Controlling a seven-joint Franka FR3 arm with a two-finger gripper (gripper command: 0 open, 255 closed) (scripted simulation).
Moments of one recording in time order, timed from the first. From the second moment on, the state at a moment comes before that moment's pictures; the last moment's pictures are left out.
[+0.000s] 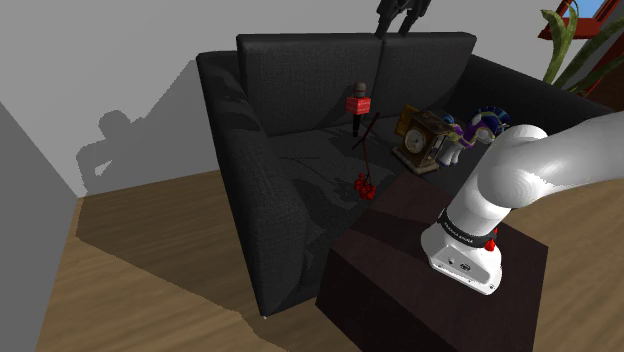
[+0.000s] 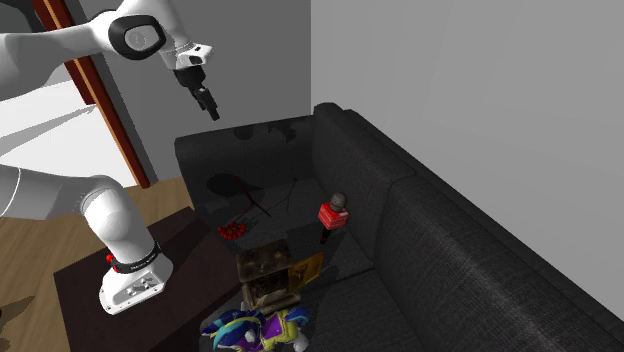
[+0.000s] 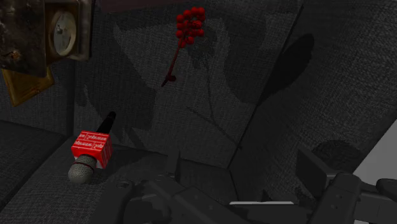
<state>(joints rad) 0.02 -0.79 0.00 -2.26 -0.01 1.71 0.14</state>
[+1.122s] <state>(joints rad) 0.00 -0.48 -0.29 -2.27 -0.05 2.02 -0.20</state>
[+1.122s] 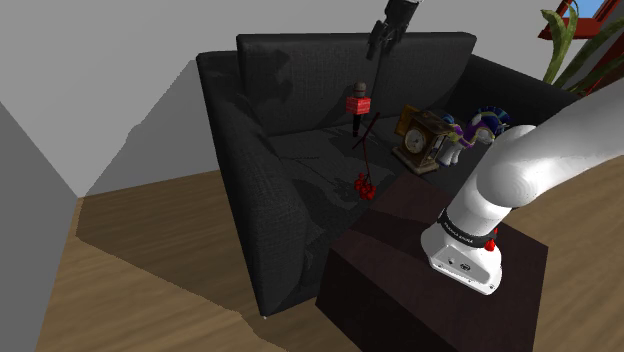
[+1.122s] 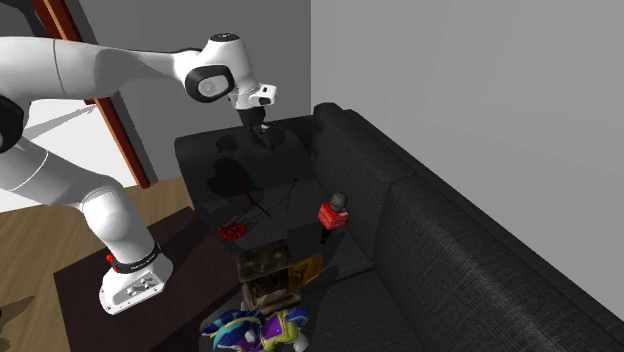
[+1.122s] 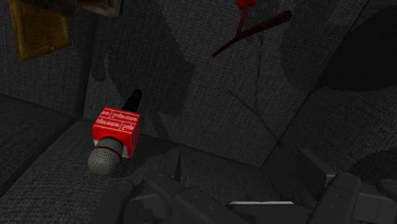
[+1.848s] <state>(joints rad) 0.01 -0.10 -0.48 -2.10 0.10 2.18 -0.52</state>
